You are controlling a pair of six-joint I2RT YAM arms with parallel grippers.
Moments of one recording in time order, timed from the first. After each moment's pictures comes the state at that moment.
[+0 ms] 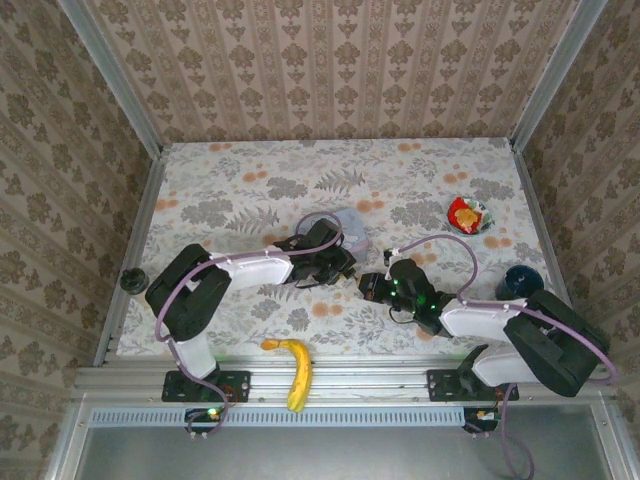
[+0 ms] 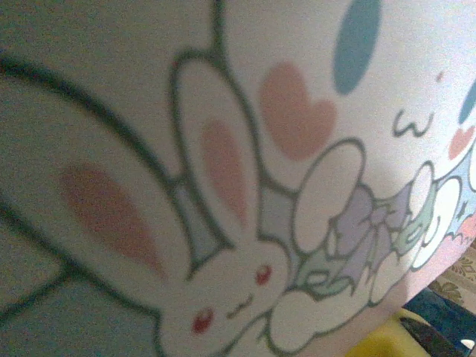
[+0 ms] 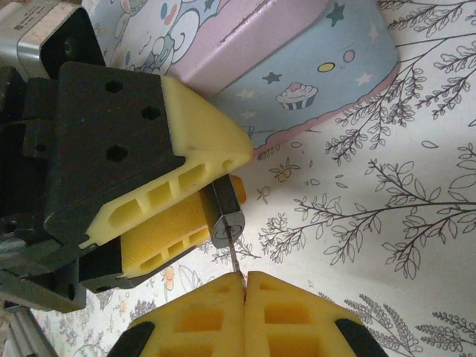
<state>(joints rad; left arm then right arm) -0.88 1.77 0.99 -0.11 0.17 -1.43 0.70 1.33 0.32 0.46 -0.06 0.91</state>
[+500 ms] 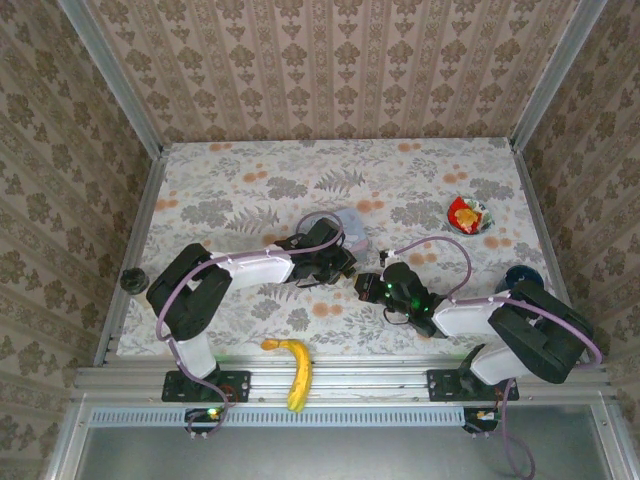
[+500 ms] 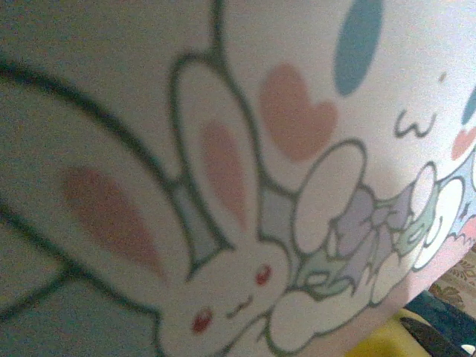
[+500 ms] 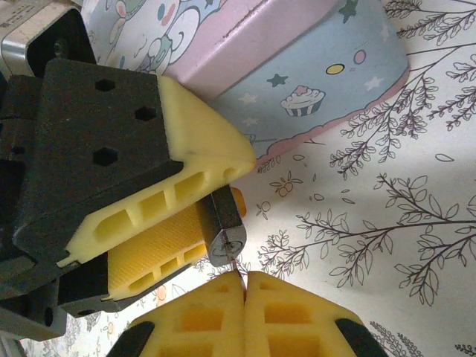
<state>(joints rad) -0.88 1.77 1.01 -0.12 0.17 -1.44 0.74 1.42 0.32 0.56 0.02 0.92</state>
